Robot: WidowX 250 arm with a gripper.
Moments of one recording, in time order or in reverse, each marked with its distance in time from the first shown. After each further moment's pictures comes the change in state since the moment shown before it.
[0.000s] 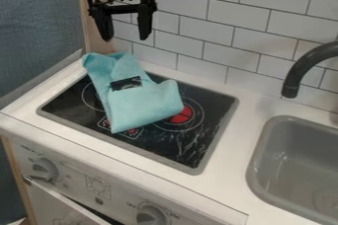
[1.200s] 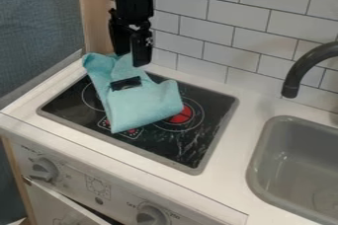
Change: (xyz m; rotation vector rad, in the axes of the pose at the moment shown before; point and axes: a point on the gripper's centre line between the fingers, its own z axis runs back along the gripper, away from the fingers) arm -0.005 -0.019 -0.039 0.050 0.002 -0.823
